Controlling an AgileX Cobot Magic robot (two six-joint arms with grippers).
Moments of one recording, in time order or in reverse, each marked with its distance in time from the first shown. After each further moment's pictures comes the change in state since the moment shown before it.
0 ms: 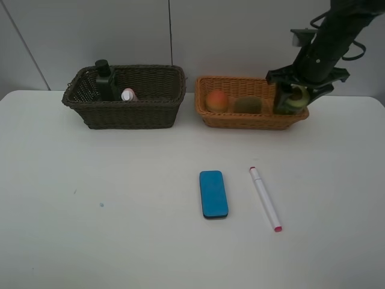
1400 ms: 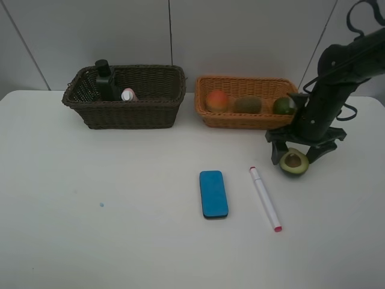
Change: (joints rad) left arm 0.000 0.000 0.000 0.000 0.000 0.000; right arm -0.007 0.025 0.392 0.008 -0.153 0.061
